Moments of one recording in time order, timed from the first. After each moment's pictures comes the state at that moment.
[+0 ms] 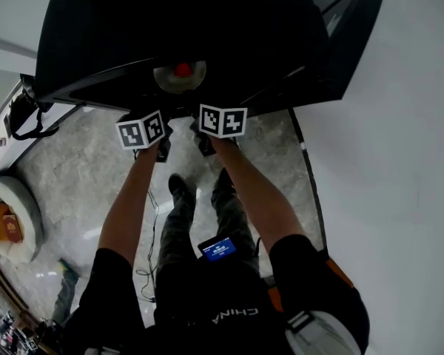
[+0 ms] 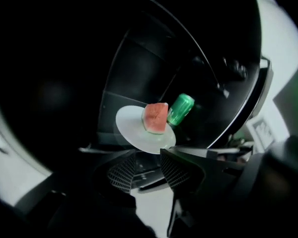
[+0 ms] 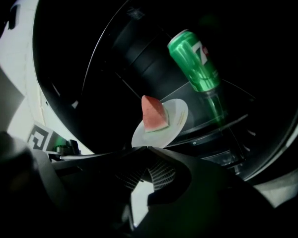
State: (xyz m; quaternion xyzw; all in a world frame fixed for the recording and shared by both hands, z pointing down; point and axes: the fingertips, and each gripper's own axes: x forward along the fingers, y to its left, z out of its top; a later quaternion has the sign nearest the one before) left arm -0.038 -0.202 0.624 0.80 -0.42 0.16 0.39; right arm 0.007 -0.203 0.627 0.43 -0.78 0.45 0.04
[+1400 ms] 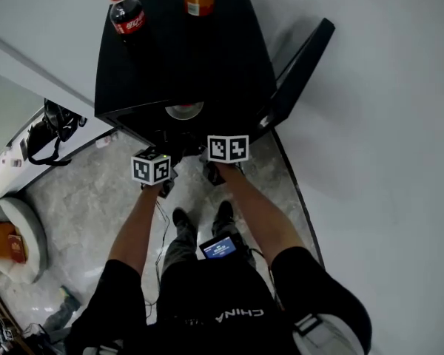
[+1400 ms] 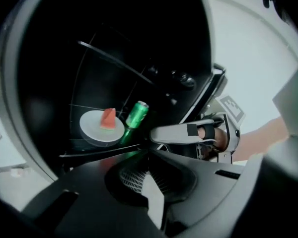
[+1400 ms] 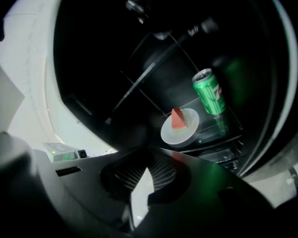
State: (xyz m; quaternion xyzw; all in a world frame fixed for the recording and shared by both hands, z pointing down) left arm -0.011 -0.140 0.547 0.87 -0.29 0.17 0.35; right arm 0.010 -0.174 0.539 0.39 -0.79 0.46 0.05
